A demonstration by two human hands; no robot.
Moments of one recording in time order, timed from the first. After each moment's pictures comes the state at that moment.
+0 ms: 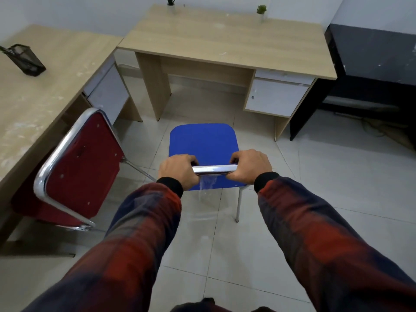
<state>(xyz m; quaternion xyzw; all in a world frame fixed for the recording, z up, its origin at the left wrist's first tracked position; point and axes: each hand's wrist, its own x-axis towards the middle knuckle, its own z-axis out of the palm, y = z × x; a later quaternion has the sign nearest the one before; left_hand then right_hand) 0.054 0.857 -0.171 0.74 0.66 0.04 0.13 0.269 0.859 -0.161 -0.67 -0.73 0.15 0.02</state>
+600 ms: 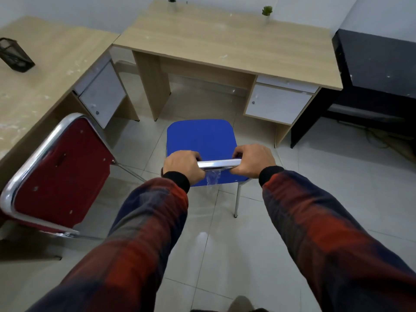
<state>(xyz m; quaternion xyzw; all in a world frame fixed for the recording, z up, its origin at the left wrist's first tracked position) 0.104 0.927 -0.176 0.72 0.68 0.02 0.14 0.316 0.942 -0.165 -0.65 -0.75 0.16 0.02</state>
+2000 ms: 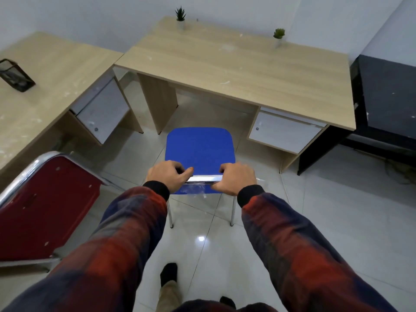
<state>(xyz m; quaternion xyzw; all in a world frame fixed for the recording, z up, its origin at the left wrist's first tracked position) 0.124 1.060 -0.166 0.63 0.75 0.07 0.18 0.332 1.081 -0.170 -0.62 -0.77 0.15 -0.03</state>
